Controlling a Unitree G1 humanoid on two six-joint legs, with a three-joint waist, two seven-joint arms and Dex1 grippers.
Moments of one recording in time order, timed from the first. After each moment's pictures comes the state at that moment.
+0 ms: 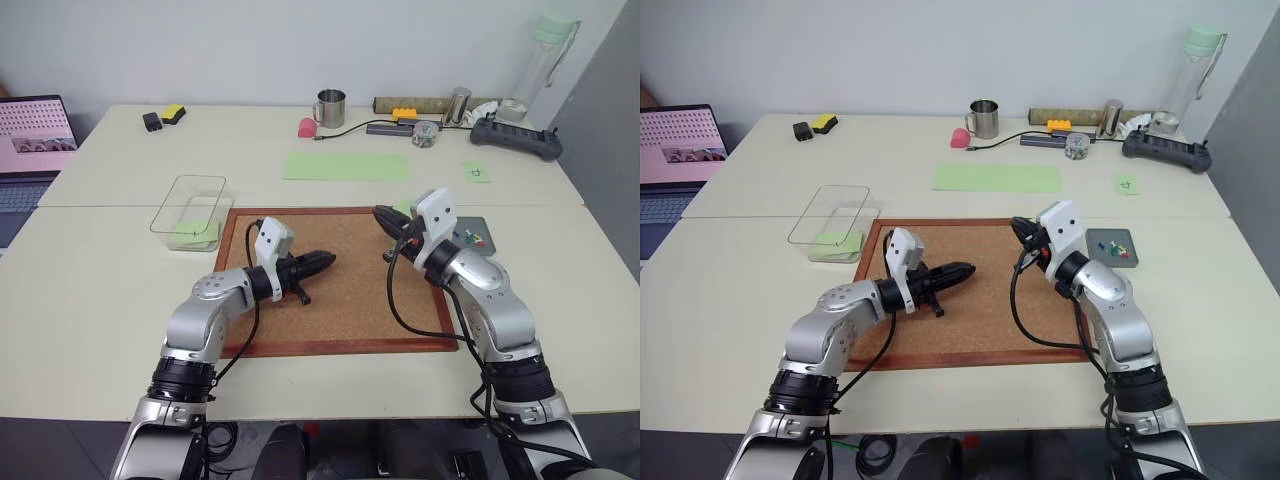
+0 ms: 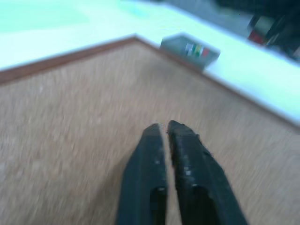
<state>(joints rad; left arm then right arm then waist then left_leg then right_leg) -0.45 0.35 -0.02 0.03 -0.44 0.50 -0.84 -0.47 -0.23 0.08 -0.11 0.16 0.32 0.48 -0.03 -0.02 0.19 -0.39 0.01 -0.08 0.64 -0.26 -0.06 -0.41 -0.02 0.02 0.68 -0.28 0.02</state>
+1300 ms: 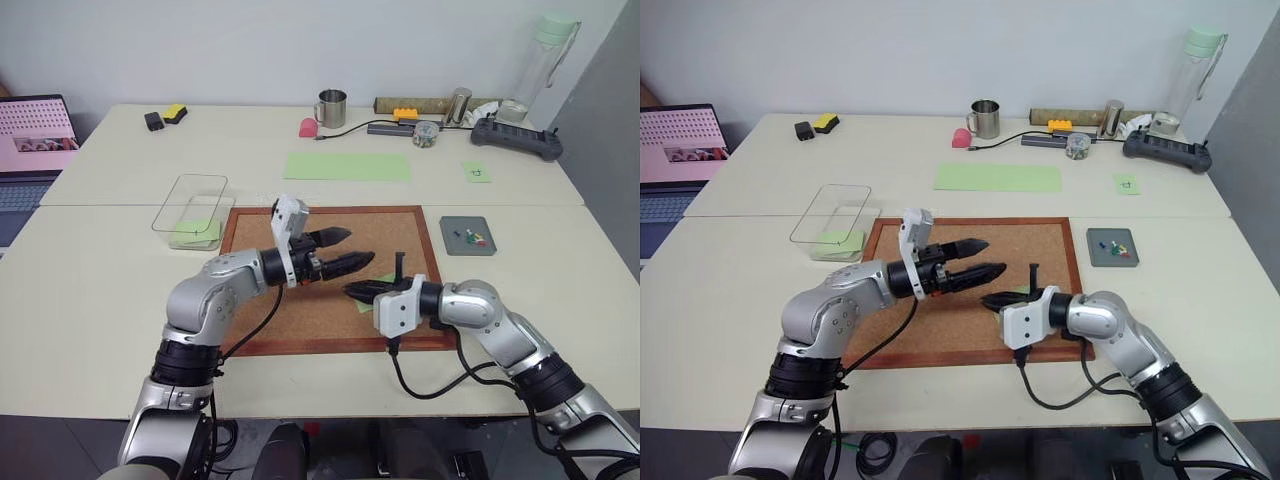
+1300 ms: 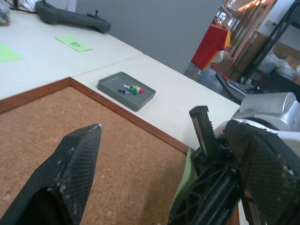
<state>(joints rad) -0.55 0.35 0.01 -0.05 -0.61 0.72 -0.83 -0.46 -0.51 0.39 0.04 -0.22 -0.37 0.70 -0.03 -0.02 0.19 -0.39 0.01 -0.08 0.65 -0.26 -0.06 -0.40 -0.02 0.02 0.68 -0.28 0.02</state>
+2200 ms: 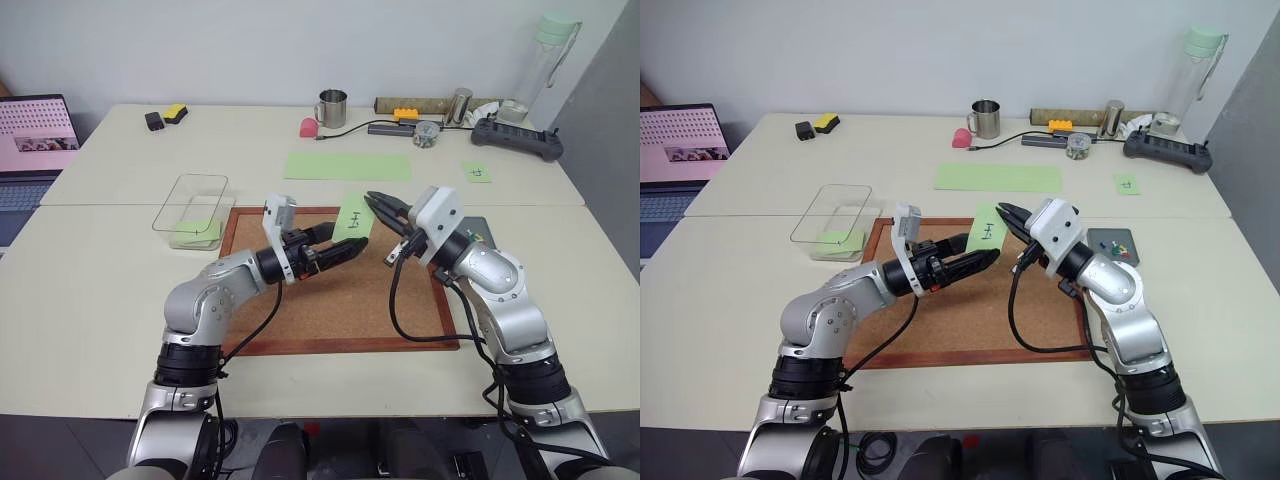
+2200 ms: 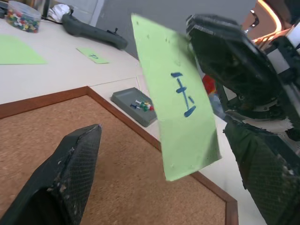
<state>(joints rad) -0.53 0.30 0.04 -0.04 -0.67 0.75 -0.78 -0.47 -0.31 0.14 -0.22 0.08 0.11 0.56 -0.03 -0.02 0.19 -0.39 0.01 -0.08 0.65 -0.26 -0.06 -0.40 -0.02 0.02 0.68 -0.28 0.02</state>
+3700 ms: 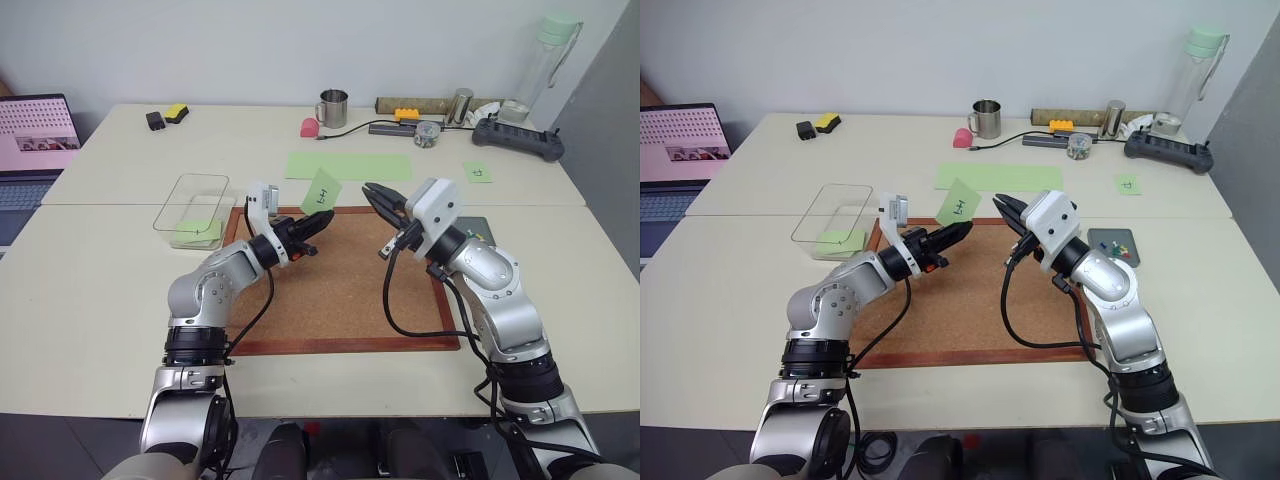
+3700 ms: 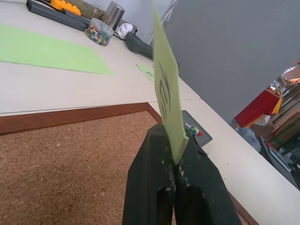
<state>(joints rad) -0.61 0.26 0.14 0.15 -0.65 0.70 -0.63 -0.49 -0.28 0.14 -0.22 0.07 0.15 0.52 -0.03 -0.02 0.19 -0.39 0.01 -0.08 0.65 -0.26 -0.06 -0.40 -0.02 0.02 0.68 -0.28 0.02</state>
